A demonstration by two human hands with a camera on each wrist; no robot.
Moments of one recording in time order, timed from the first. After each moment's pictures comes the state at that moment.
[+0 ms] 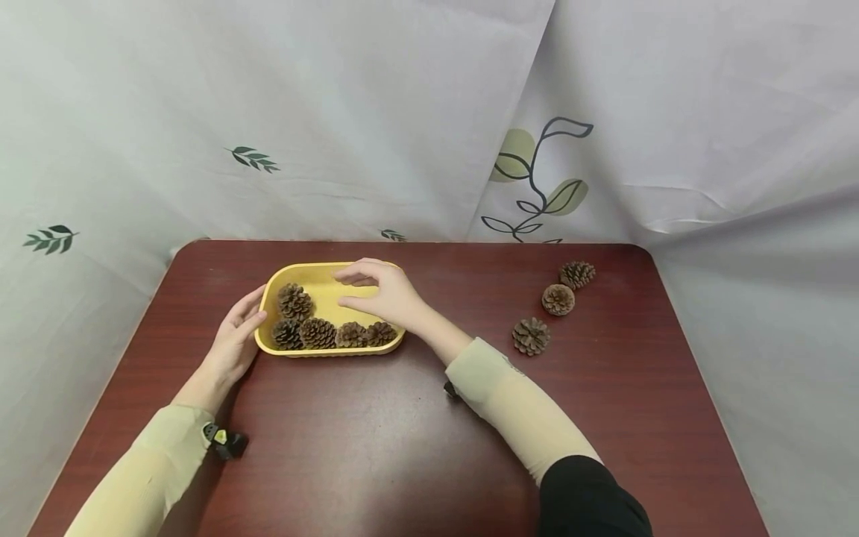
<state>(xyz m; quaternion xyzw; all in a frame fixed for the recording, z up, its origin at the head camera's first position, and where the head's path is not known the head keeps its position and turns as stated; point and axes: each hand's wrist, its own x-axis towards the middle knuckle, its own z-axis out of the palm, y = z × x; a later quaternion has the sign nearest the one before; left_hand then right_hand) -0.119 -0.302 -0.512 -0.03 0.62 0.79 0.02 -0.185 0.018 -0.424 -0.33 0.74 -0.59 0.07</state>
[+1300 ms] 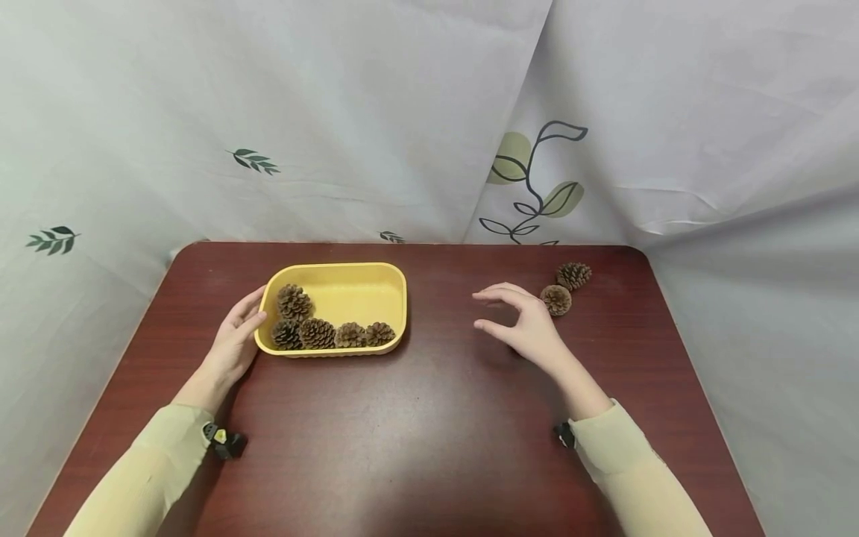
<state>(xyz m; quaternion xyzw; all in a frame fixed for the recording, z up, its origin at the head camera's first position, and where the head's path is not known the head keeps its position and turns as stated) -0.119 -0.302 -0.509 -0.04 0.62 0.78 0.03 -0.132 0.207 -0.434 -0.25 0.82 -0.52 -0.05</state>
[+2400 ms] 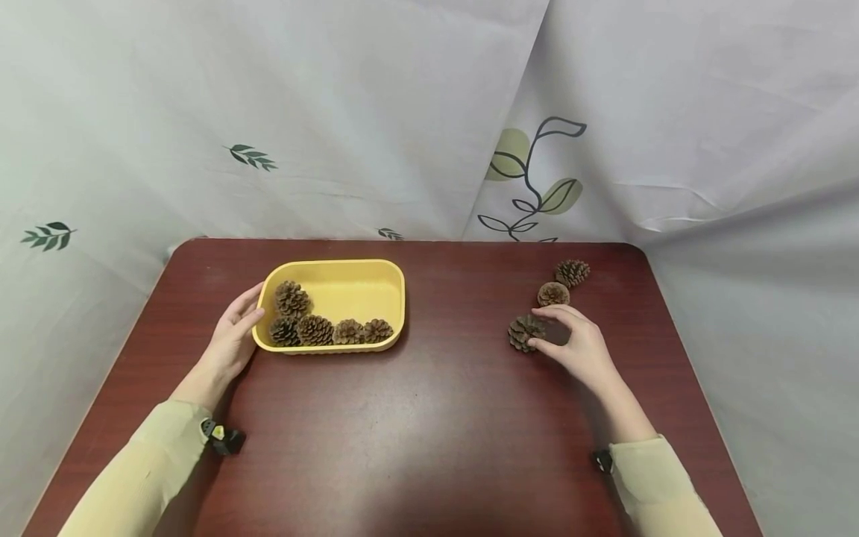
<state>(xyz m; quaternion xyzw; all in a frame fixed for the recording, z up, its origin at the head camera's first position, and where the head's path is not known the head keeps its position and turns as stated) -0.120 -0.302 -0.509 -0.03 0.61 0.79 0.03 -0.107 0.283 -0.466 -0.15 0.91 -0.36 -0.10</state>
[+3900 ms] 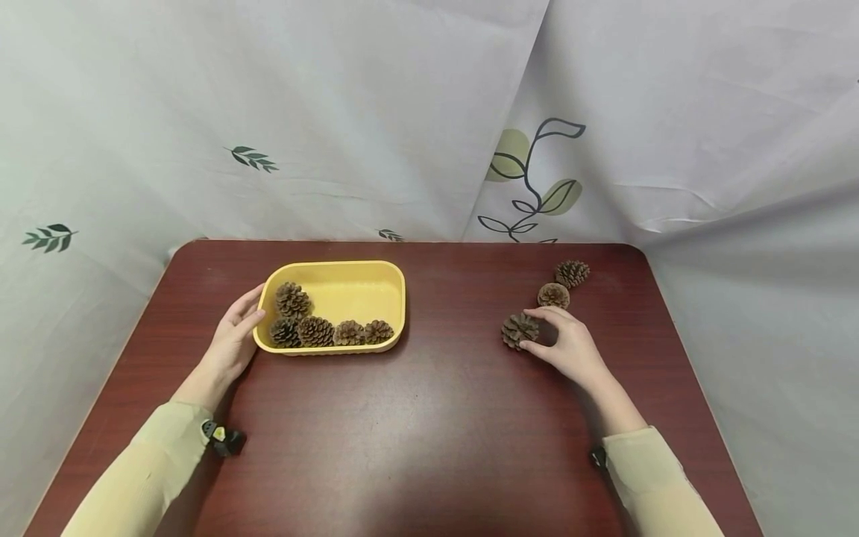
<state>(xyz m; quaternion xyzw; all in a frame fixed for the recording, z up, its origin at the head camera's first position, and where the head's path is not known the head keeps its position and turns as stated) -0.120 -0.303 -0.511 -0.03 0.61 0.80 0.03 -0.114 0.276 -0.480 -0.17 0.93 -0.31 -0.08</state>
